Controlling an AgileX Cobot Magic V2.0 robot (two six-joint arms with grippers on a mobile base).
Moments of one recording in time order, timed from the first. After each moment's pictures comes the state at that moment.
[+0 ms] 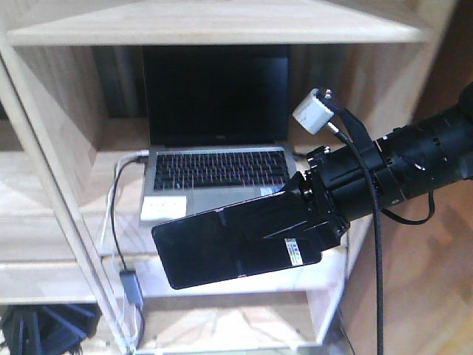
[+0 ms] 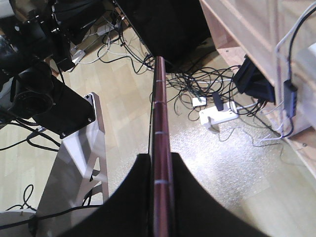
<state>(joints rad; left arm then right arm) 0.04 -0.01 0.03 0.06 0.19 0.04 0.28 1.44 -1.11 1.05 1.21 -1.07</state>
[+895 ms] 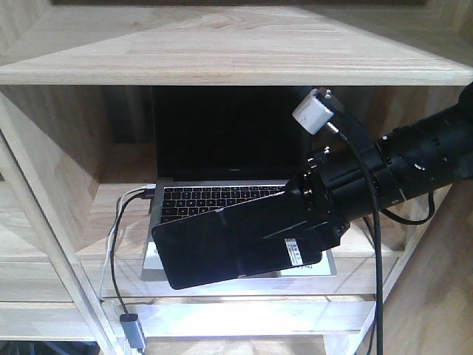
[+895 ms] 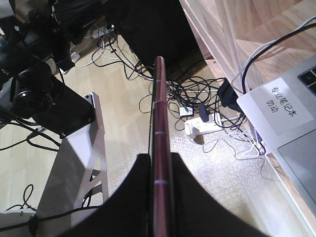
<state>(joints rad) 0.04 -0.01 0.03 0.06 0.19 0.04 0.28 1.44 -1.11 1.05 1.21 -1.07</state>
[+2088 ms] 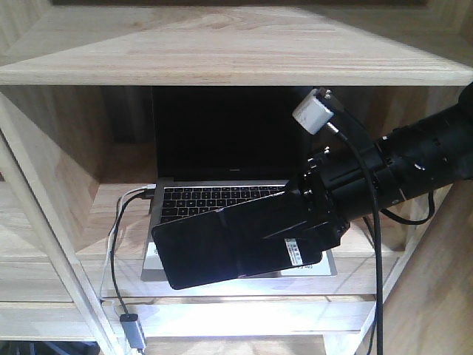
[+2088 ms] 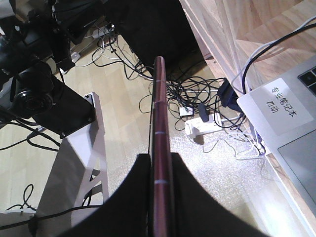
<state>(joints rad) 0.04 -0.01 0.03 0.06 0.19 0.04 0.28 1.44 -1.11 1.05 1.21 -1.07</state>
